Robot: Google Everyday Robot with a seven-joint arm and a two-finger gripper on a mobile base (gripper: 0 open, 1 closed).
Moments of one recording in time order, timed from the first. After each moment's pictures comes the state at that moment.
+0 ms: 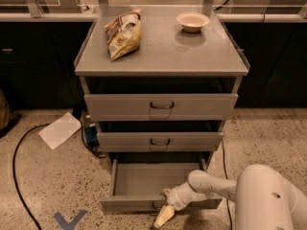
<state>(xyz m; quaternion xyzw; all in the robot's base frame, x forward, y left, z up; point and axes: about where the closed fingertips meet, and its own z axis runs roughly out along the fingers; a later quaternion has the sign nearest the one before) 0.476 -0.033 0.201 -0.50 0.77 0.37 0.15</state>
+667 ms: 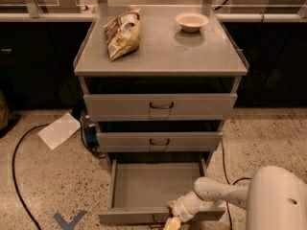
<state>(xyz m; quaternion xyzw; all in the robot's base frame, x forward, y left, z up) 0.418 -0.050 0.221 -0.49 0.77 0.40 0.11</state>
